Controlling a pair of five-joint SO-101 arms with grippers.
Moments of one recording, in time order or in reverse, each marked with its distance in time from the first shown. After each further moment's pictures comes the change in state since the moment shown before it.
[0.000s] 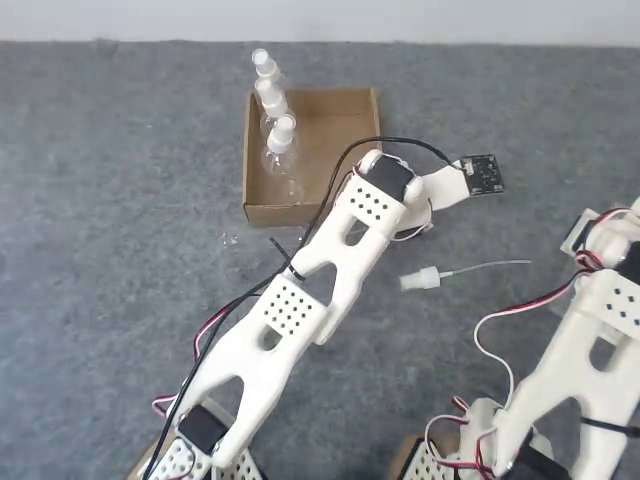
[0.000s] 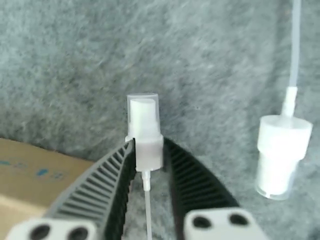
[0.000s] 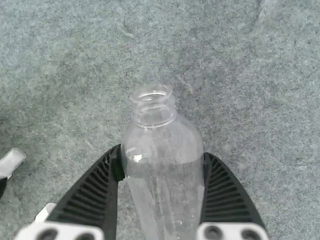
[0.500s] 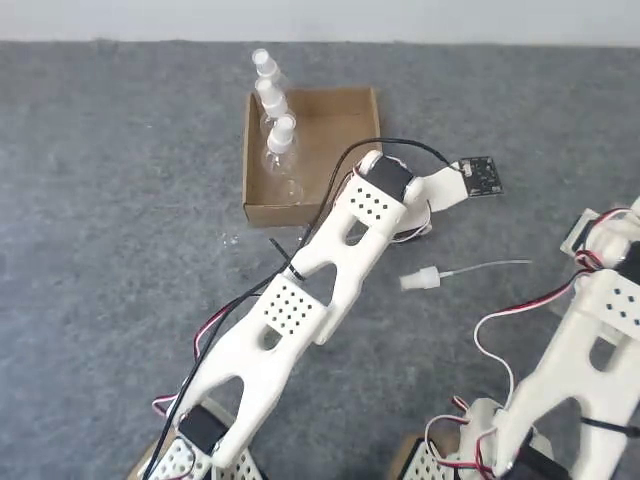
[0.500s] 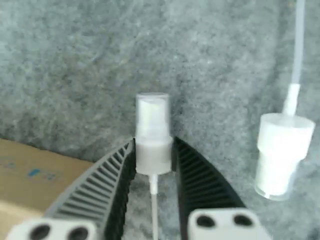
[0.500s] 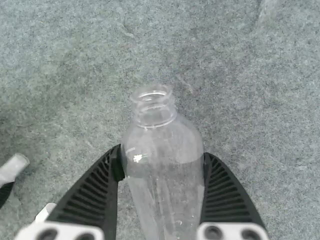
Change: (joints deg) left arm -0.1 0.0 1.0 -0.1 0.4; right arm 0.0 0.0 0.0 0.0 0.0
